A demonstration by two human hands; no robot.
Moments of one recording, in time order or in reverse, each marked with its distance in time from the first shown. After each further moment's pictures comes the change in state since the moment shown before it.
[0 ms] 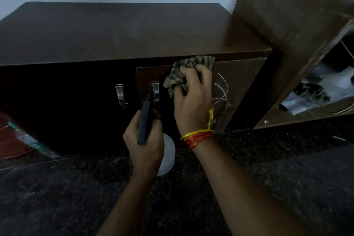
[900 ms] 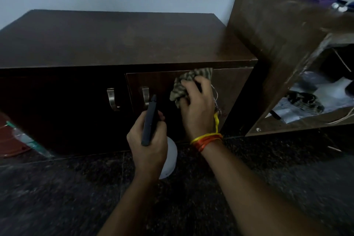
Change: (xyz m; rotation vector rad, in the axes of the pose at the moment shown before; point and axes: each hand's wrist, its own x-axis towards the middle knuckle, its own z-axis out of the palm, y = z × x) left_hand -0.015 0.032 0.029 0.001 0.017 -0.003; right_hand 0.010 0.036 -0.035 -0.135 -0.186 -0.095
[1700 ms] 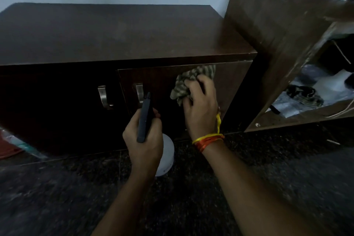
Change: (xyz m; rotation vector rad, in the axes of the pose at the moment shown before) left_hand 0.006 -0.016 0.006 -0.018 -0.013 -0.029; right_hand -0.008 0.021 0.005 -0.051 0.054 -0.021
